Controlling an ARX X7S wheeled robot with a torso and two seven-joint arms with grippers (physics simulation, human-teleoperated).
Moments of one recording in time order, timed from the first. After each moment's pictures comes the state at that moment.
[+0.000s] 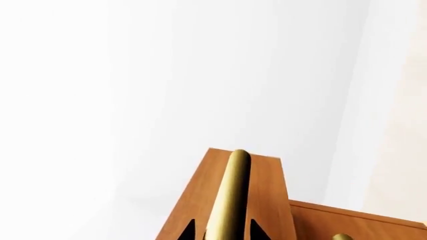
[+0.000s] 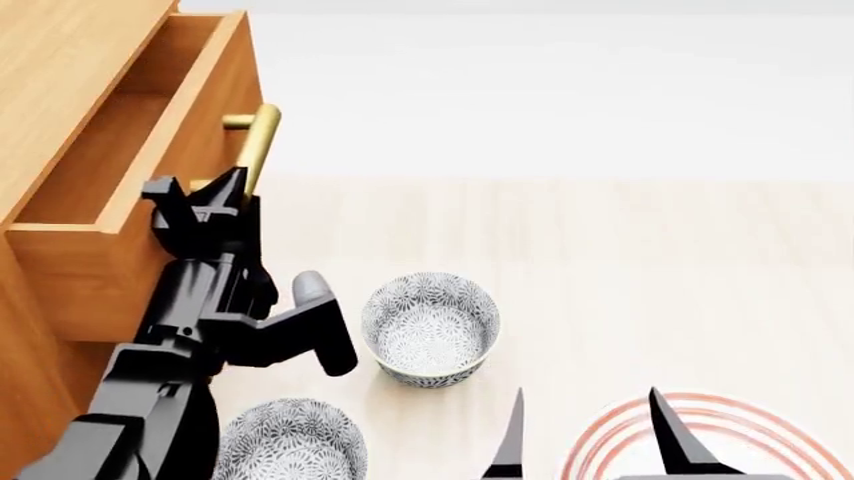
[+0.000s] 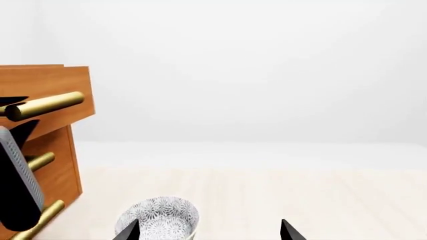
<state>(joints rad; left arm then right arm) -0.97 -0.24 1.12 -0.38 0.57 -0.71 -0.24 0.02 0.41 -0.22 -0.57 0.43 0.36 0.38</state>
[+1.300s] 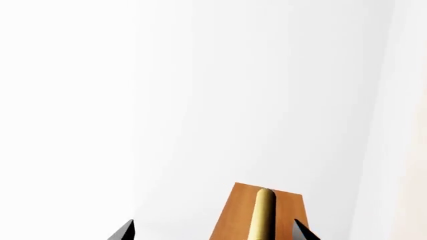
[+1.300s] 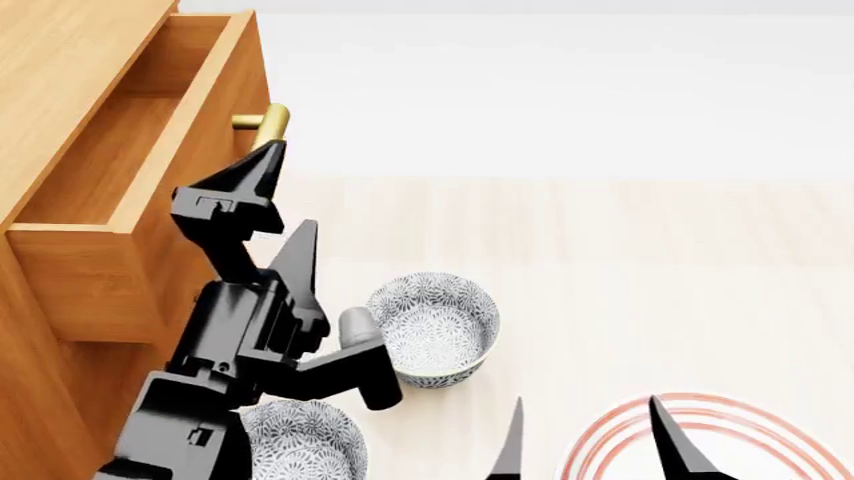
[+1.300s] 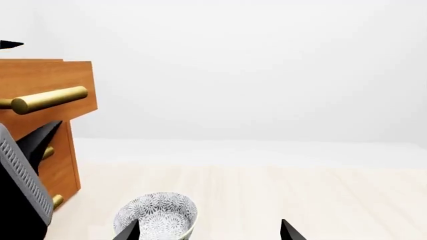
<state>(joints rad) -0.91 -0.23 1.16 -0.19 0.71 -0.78 -0.21 0.01 0.43 -0.24 -0.57 0.42 0.35 0.40</state>
